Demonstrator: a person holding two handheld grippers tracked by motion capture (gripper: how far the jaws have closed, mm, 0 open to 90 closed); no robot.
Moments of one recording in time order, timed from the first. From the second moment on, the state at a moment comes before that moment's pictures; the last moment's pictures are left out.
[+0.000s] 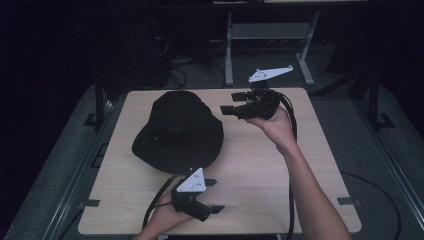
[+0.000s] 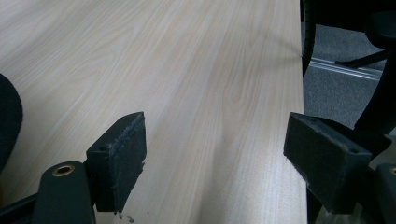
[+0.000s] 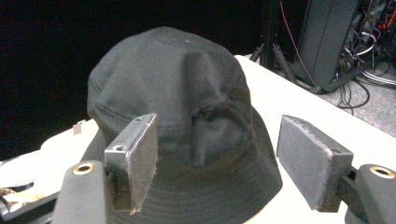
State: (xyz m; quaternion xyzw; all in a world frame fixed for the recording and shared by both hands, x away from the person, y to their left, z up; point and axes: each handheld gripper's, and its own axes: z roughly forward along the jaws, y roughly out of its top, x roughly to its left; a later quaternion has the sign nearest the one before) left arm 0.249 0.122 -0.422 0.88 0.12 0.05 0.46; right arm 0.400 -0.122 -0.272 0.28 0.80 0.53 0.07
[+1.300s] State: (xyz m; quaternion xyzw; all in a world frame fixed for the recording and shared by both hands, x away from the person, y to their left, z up) left arm 0.248 0.120 -0.422 0.88 0.12 0.04 0.46; right arm 0.364 -0.200 -0.323 0.33 0.79 0.51 0.07
